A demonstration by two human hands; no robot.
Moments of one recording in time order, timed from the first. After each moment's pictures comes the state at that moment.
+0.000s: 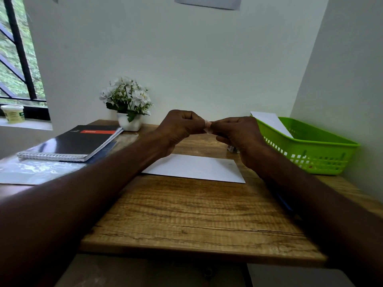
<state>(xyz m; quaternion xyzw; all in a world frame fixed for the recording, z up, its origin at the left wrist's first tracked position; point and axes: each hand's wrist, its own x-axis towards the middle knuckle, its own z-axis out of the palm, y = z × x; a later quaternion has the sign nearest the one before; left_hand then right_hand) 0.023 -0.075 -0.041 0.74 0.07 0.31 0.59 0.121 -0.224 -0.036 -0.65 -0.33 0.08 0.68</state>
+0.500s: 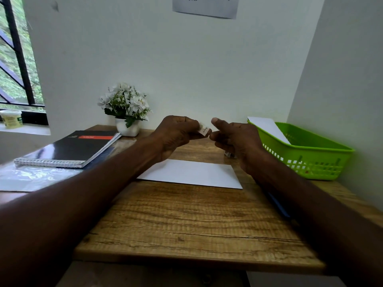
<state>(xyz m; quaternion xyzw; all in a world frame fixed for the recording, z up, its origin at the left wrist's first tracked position) 0.018 -0.076 -0.038 0.70 0.08 0.27 0.65 0.120 -0.228 -0.034 -0.62 -0.28 0.13 0.73</state>
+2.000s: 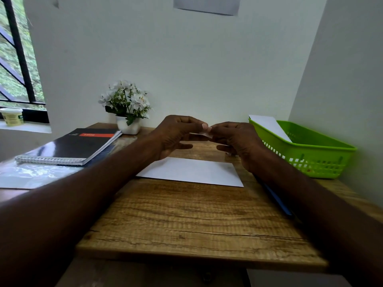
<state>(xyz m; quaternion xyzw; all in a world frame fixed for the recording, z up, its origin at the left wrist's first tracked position) 0.010 -0.077 -0.035 0.73 0.08 0.23 0.64 0.122 -0.230 -0.036 -0.67 -0.33 0.13 0.65</state>
